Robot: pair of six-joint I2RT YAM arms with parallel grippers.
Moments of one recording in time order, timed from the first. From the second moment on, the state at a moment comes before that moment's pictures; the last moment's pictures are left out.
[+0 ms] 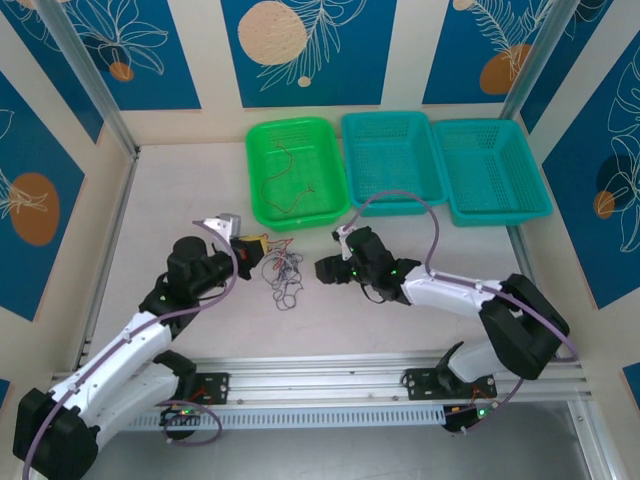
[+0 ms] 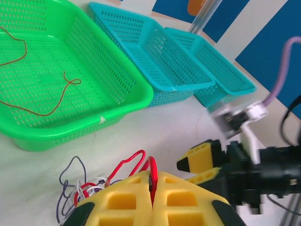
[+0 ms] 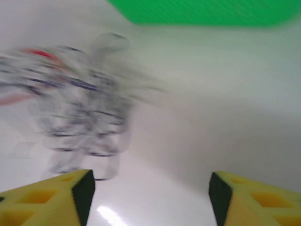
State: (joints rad) left arm -0.47 0.83 0.50 0.09 0.29 -0.43; right arm 0.76 1.39 0.68 0.06 -0.11 0.43
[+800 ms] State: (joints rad) left arm -0.47 0.70 0.55 0.08 0.33 -0.52; right arm 0.91 1.67 0.85 0.25 0.13 0.56
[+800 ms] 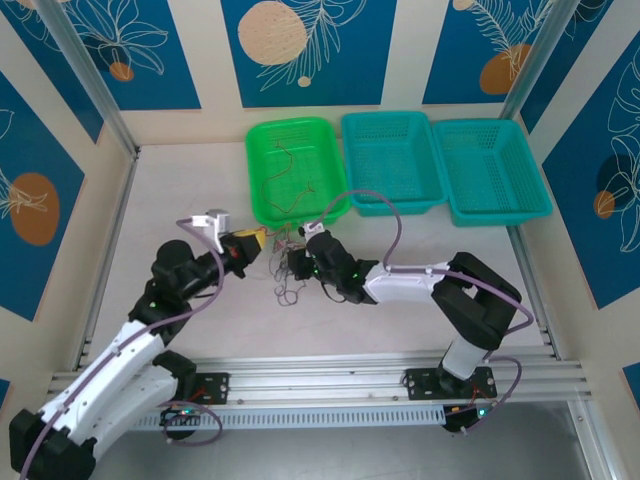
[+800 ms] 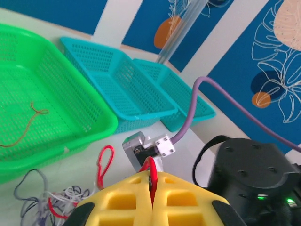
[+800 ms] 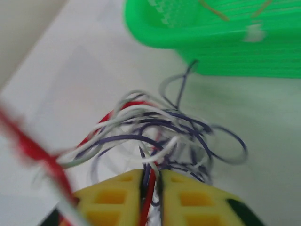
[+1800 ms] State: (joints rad) left arm -0.48 0.71 0.41 0.08 0.28 -0.30; right arm 0.66 1.20 0.75 -0.22 0.13 0.22
